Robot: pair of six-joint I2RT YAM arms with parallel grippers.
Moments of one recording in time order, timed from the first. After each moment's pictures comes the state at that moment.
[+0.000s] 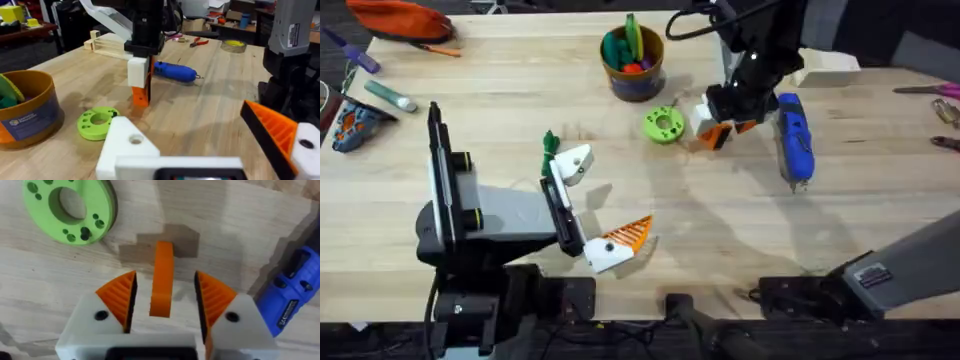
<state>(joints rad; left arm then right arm) 0.05 0.01 0.01 -0.13 1.22 0.07 0.42 1.79 1.36 -1.07 0.02 0.24</state>
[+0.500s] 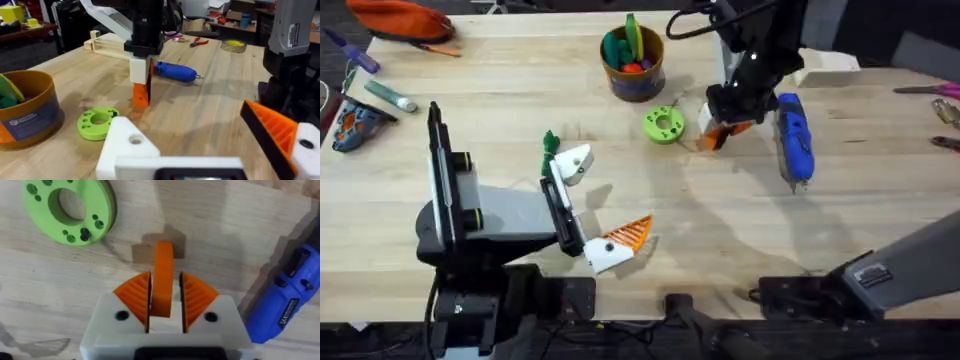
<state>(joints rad) 0.05 0.01 0.01 -0.13 1.22 0.07 0.42 1.79 1.36 -1.08 0.02 0.24</state>
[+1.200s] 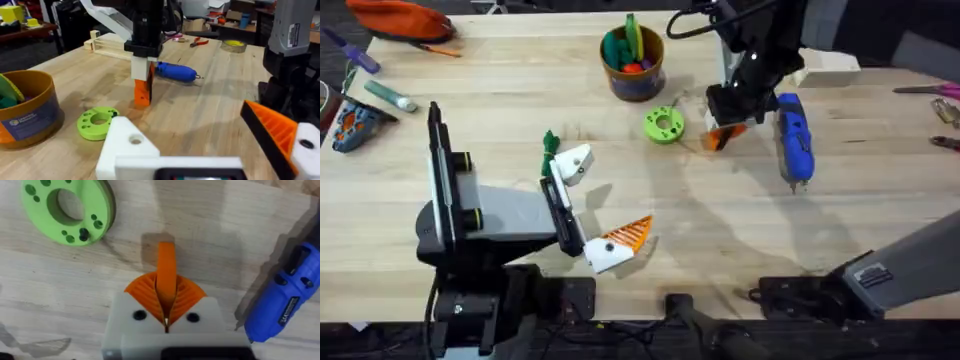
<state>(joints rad) 0.05 0.01 0.01 -0.13 1.22 0.07 0.42 1.79 1.36 -1.08 0.02 0.24</state>
